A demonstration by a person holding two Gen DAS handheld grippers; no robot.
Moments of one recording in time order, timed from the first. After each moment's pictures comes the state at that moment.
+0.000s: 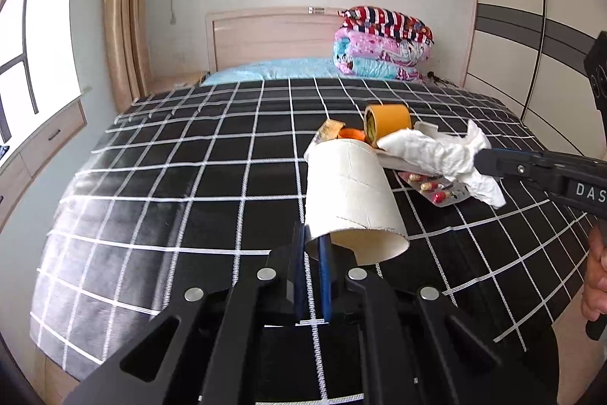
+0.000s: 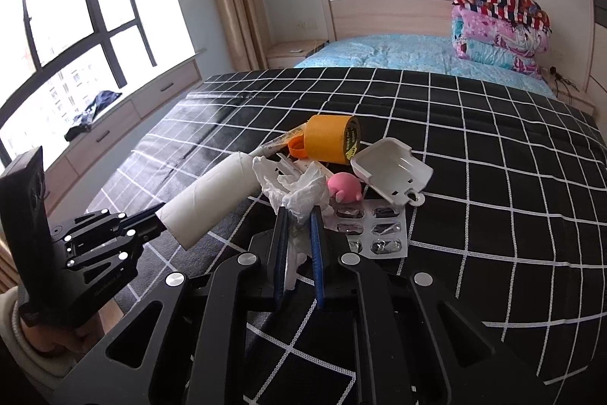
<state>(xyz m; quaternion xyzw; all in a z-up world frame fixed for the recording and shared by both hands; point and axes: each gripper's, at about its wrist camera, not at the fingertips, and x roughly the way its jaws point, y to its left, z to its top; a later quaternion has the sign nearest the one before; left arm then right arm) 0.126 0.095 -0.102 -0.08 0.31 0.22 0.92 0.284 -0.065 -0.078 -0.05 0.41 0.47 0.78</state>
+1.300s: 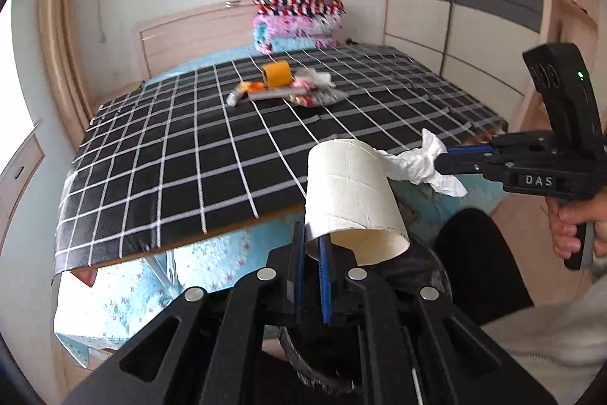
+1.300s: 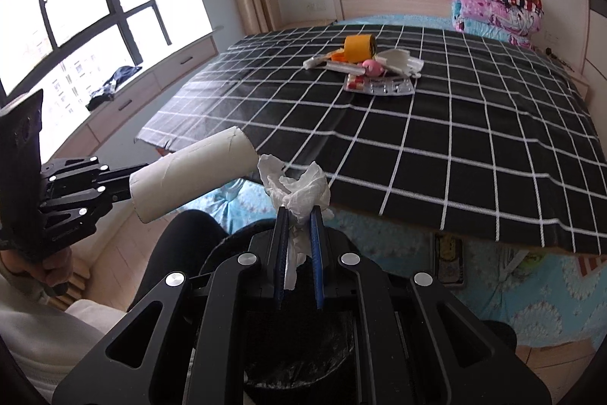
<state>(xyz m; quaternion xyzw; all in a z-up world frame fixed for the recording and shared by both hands) -0.012 -0.004 -0.092 -0.02 0.37 0.07 0.93 0.145 -0.165 -0.083 -0.06 0.44 0.48 0.76</state>
